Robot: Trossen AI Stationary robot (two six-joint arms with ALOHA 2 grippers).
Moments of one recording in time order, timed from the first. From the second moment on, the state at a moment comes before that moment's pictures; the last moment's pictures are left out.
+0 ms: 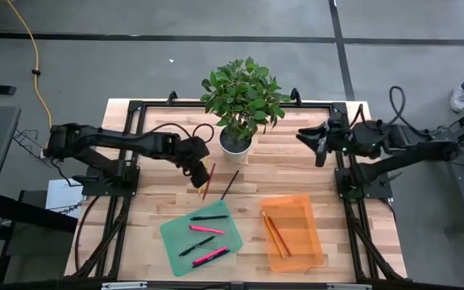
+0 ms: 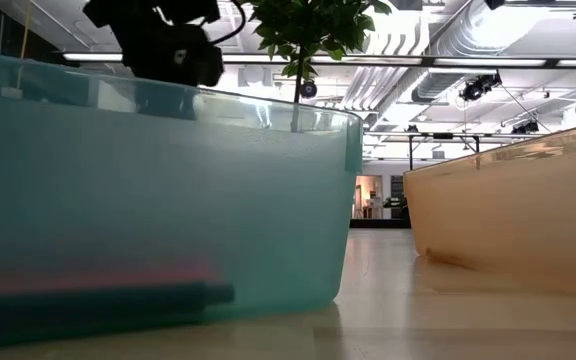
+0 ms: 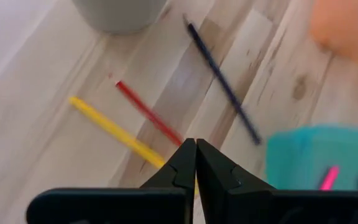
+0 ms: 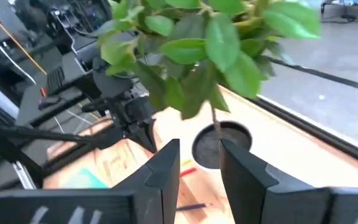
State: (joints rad) left arm 0.20 1.37 0.91 -0.59 0.02 -0.48; right arm 0.16 0.79 1.05 -0.55 0.50 0.51
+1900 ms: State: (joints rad) left arm 0.14 1.70 1.11 -0.85 -0.02 -0.93; right arm -0.05 0.59 1.05 -0.83 0.15 0.26
